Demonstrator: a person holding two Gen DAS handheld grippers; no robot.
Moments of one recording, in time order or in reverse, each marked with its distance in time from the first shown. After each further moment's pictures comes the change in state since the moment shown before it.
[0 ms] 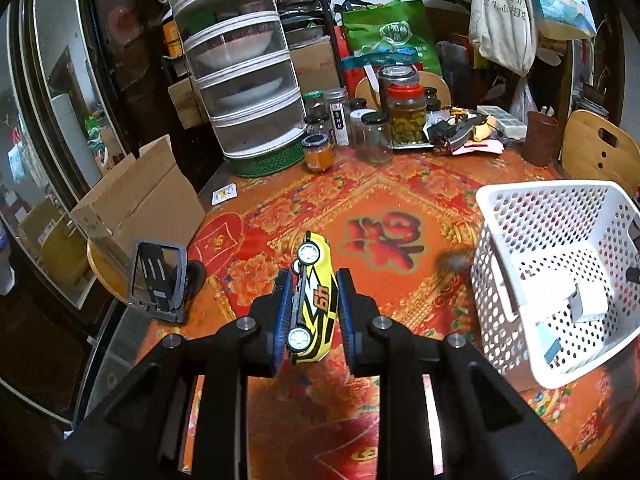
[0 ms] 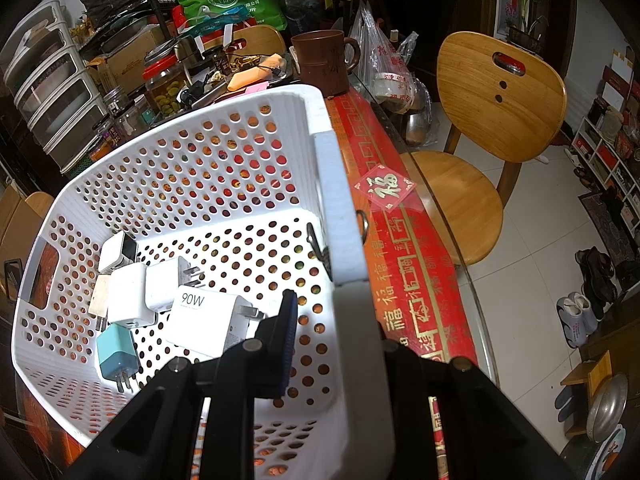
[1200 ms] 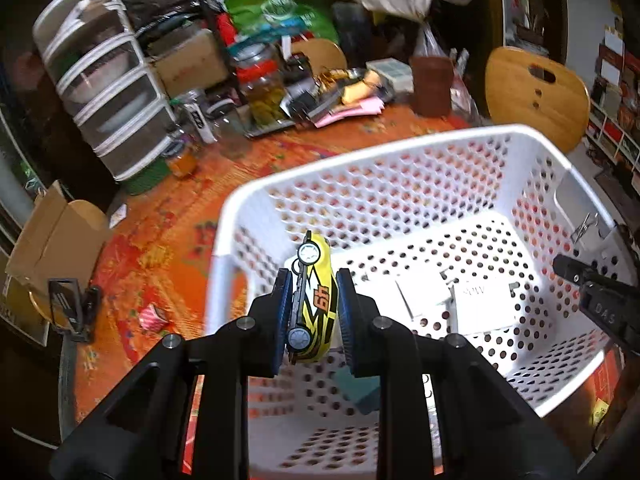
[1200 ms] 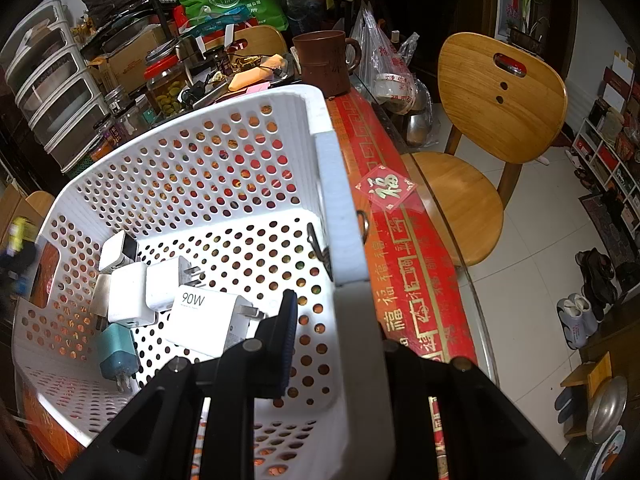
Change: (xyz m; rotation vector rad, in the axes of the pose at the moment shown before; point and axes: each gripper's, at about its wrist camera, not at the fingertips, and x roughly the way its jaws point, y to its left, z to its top) left arm 0.006 -0.224 0.006 0.218 0.113 -0.176; right arm 0.000 0.000 0.001 0.000 0.000 0.000
